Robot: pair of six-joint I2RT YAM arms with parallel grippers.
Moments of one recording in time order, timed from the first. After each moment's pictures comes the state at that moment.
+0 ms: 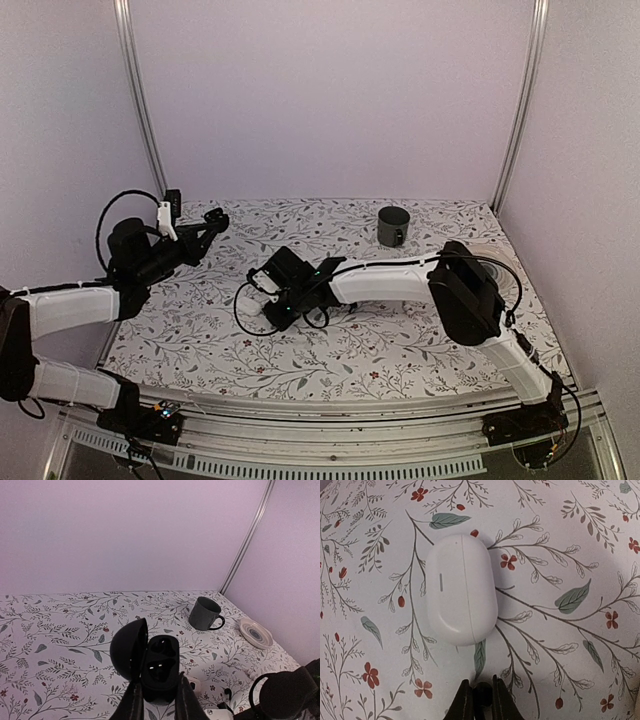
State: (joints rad) left arm -0.24 1.19 0.49 0.64 0.35 -0.31; right arm 1.08 2.48 1.99 -0.42 0.01 0.12
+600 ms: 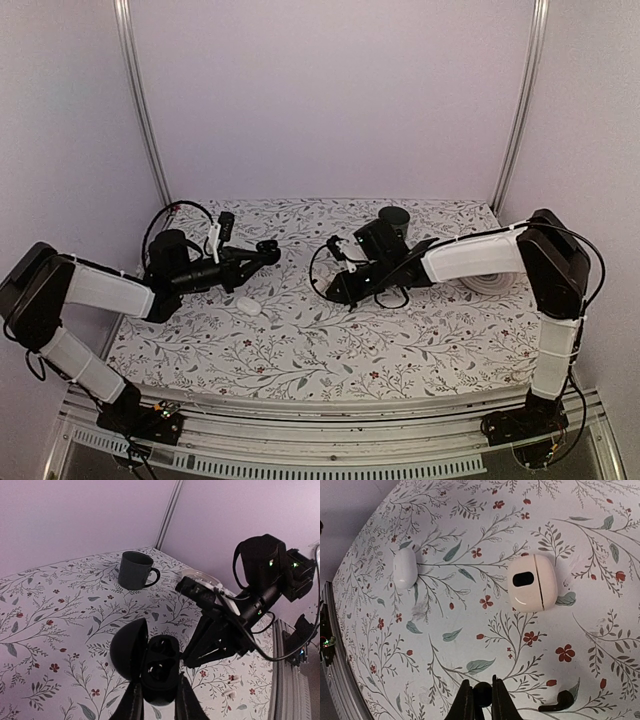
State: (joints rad) left arm -0.43 1.47 0.51 0.82 0.56 -0.24; right arm 0.84 1.99 1.28 -0.10 -0.23 0.30
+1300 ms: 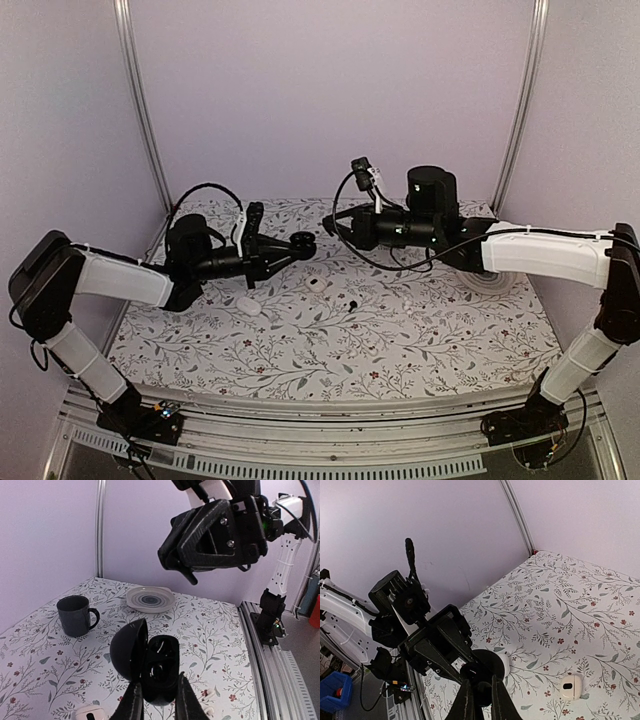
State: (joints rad) left arm -0.57 1.58 0.68 0.89 0.74 -0.08; right arm 0.82 1.59 1.18 0.21 -0.36 0.37
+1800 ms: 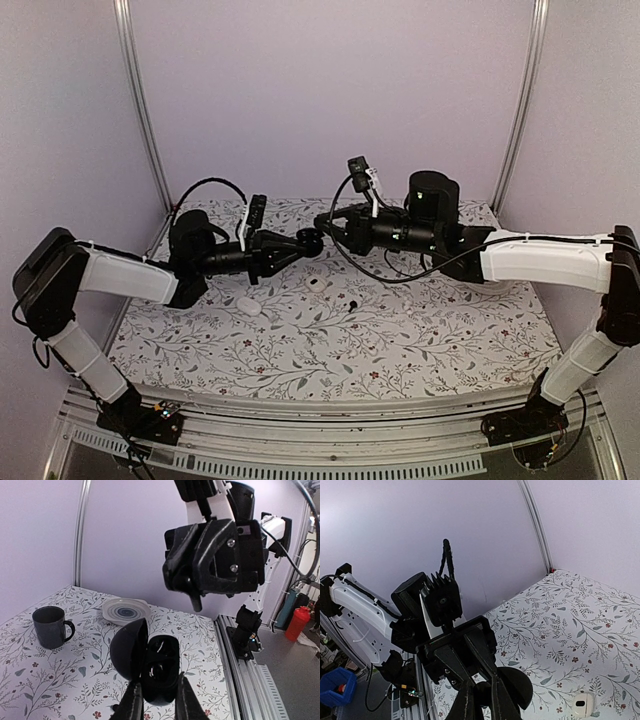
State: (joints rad) left arm -0.60 1.61 0.72 0.95 0.80 -0.22; right arm 0.86 1.58 1.14 0.36 -0.37 0.35
